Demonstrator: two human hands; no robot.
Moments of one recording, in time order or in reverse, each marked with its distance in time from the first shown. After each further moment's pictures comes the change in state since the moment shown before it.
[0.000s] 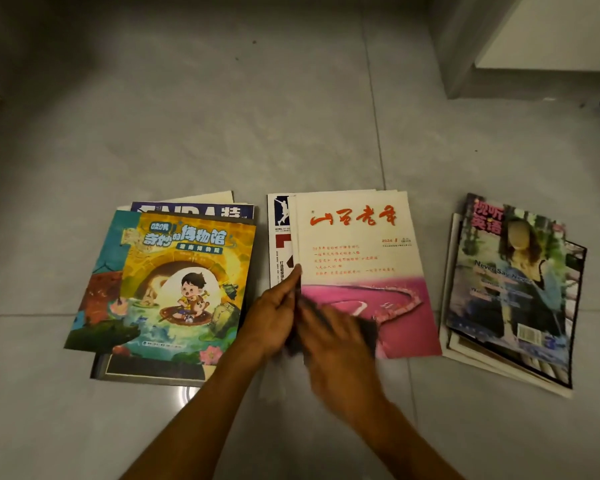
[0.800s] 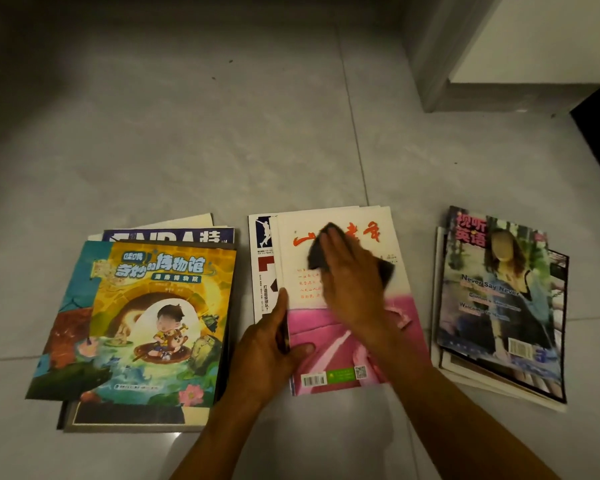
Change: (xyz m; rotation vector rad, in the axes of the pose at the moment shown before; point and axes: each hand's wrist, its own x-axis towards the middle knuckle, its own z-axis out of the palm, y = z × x) left_hand -0.008 -0.013 0.015 0.142 -0.038 0.066; right_hand 0.118 0.072 -0.029 -0.009 0.074 0.274
